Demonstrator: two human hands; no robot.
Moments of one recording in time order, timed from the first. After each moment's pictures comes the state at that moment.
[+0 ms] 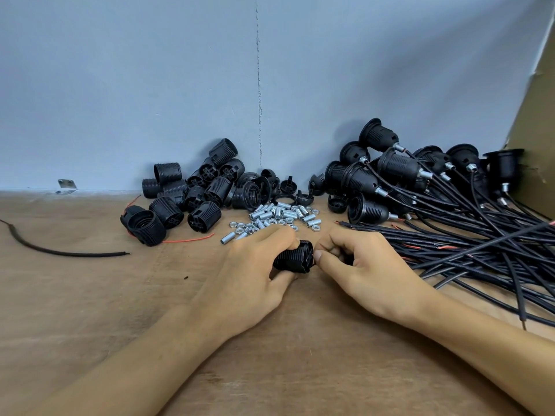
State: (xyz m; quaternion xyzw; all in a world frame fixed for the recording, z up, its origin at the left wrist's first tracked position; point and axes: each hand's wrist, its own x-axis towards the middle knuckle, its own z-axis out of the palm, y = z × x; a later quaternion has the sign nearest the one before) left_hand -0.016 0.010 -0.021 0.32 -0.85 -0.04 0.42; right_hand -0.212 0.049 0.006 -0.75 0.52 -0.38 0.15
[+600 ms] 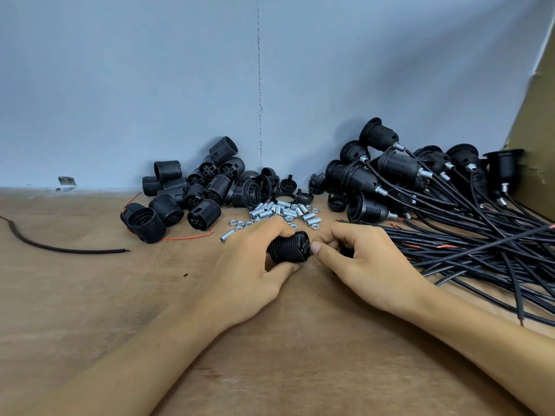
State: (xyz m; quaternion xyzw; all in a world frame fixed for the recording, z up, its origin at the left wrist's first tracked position) left_hand -0.015 0.007 -0.019 0.37 -0.82 -0.11 0.43; right_hand -0.214 0.045 0.006 -0.74 0.53 -0.39 0.15
